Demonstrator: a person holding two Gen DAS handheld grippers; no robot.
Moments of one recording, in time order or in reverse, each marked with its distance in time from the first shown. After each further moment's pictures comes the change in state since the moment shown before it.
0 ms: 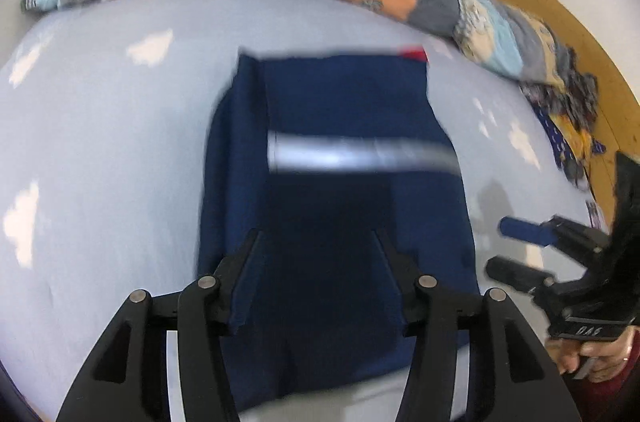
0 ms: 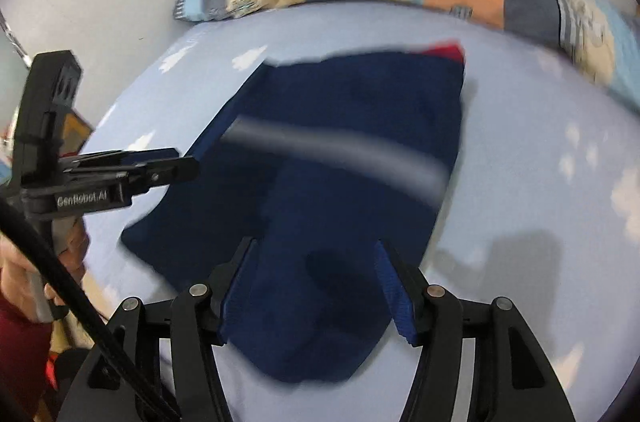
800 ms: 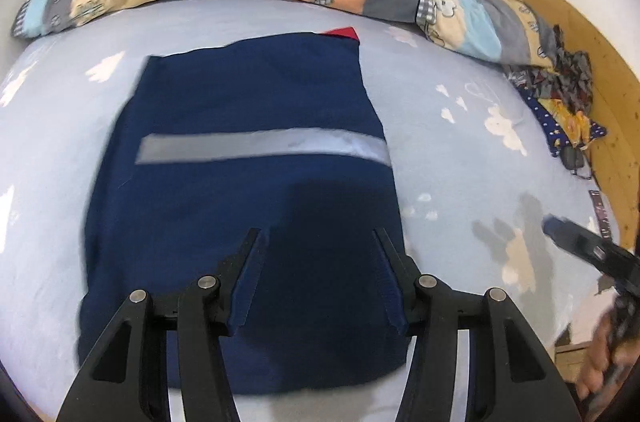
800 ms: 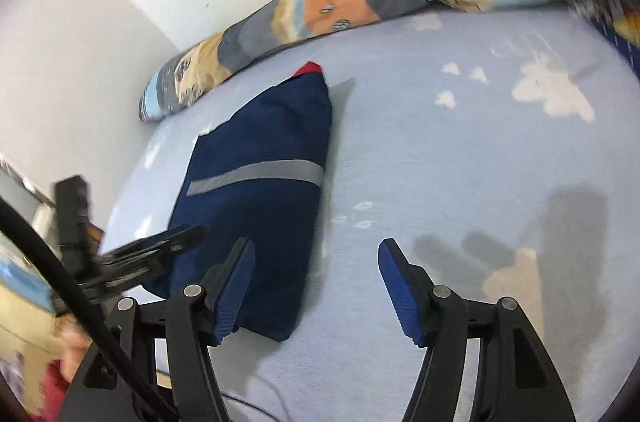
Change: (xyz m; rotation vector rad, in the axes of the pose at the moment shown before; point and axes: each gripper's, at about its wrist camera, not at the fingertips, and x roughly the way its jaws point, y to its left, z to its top) left arm 0.035 -0.111 -0.001 0.055 -0.069 0.043; right arm -0.075 -0.116 -0.052 0.385 -0.205 0.039
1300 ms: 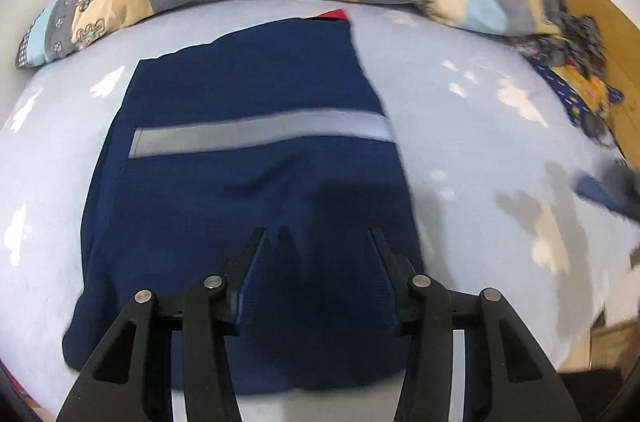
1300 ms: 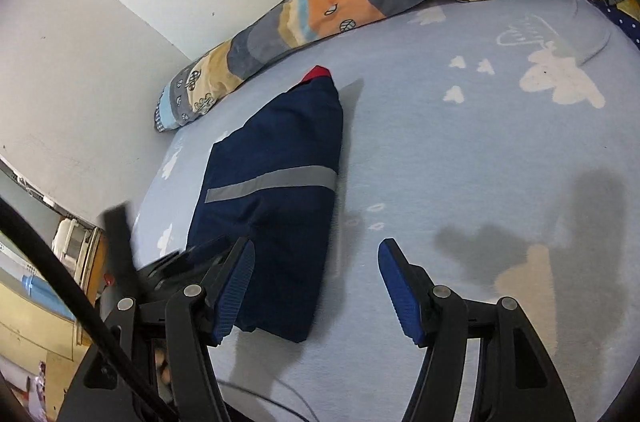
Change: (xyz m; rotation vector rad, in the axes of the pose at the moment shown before) left arm -0.003 -0.020 -0.034 0.101 -0.014 0.072; right arm -0.016 -0.002 -0.005 0.019 -0.001 0.072
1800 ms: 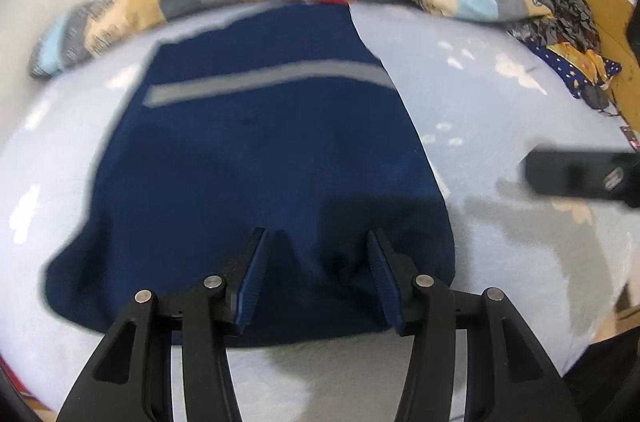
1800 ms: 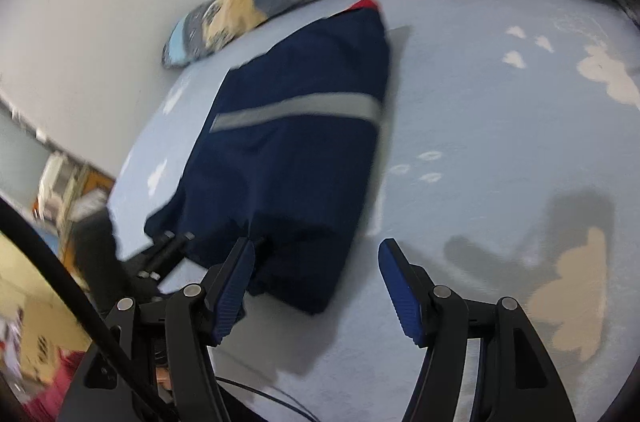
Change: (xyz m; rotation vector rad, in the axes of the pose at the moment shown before) left arm -0.002 -0.002 -0.058 0.046 -0.110 0.105; right arm 0.056 0.043 -0.042 -0.172 0.149 -0.023
